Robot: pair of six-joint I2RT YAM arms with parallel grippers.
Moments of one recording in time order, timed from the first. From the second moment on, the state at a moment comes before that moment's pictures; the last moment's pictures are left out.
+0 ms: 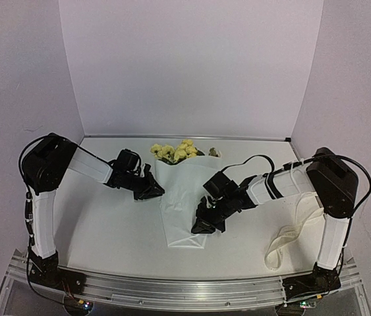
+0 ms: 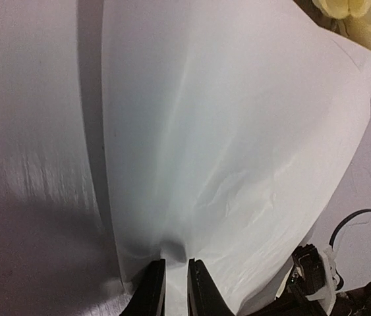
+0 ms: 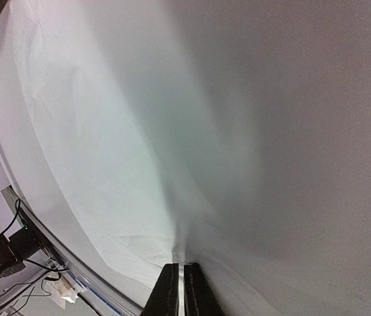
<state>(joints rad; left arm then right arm) -0.53 2.08 1.12 0.15 0.57 -0.87 0.87 1.94 1.09 -0.23 -0.41 1.07</state>
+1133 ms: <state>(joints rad) -0.40 2.04 1.35 -0.11 0.65 -0.70 0.87 1.94 1.09 -0.23 -0.41 1.07</state>
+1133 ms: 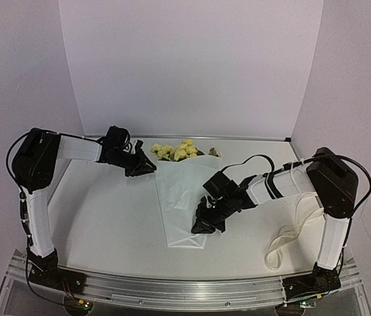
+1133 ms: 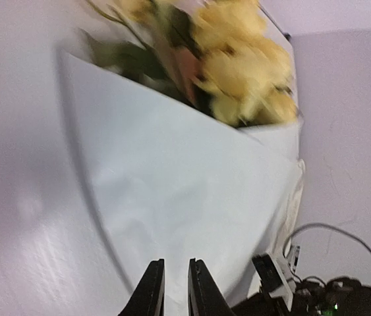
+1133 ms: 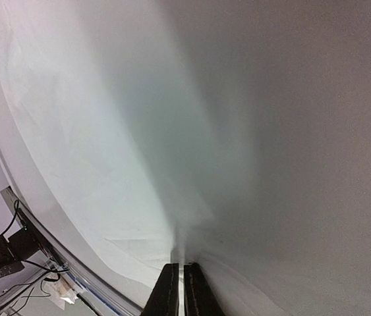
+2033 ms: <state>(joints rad) -0.79 1.96 0.97 0.00 0.71 -0.73 0.87 1.84 1.05 -0.32 -0.33 1.01</state>
